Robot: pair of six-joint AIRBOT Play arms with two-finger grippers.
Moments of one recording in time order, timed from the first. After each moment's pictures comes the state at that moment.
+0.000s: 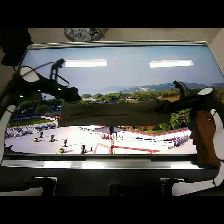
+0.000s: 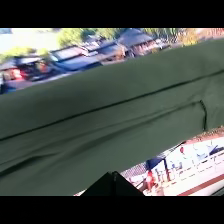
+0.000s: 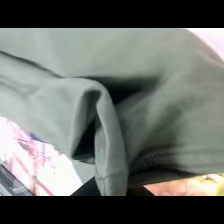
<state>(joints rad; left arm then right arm) -0.17 -1.49 1.49 1.04 -1.26 -1.42 -0.31 -1.66 1.30 -0.80 1.38 0.94</state>
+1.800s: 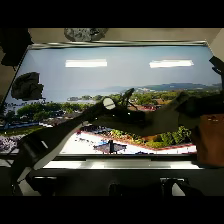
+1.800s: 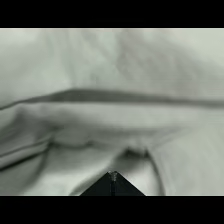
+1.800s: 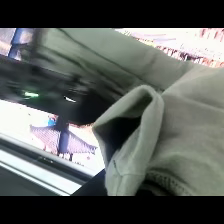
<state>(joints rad) -0.73 -1.91 1.69 0.60 -0.90 -1.44 -0.31 -1.01 1.35 -0.98 1.65 1.23</state>
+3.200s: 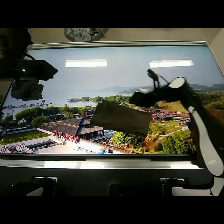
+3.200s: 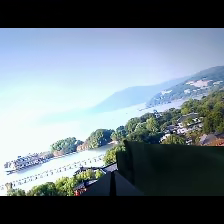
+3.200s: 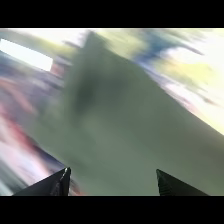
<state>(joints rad) -0.18 -1.19 1.63 1.30 -1.19 -1.47 0.02 -1.56 1.34 -0.83 1.23 1.20</state>
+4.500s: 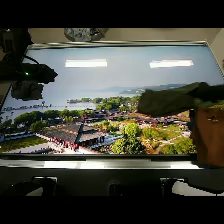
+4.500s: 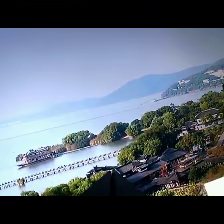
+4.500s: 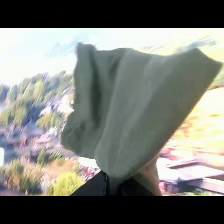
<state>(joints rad) -0.17 -1.19 1.60 1.34 -1.19 -1.48 -0.59 -1.43 1.50 -0.87 1.40 1.14</state>
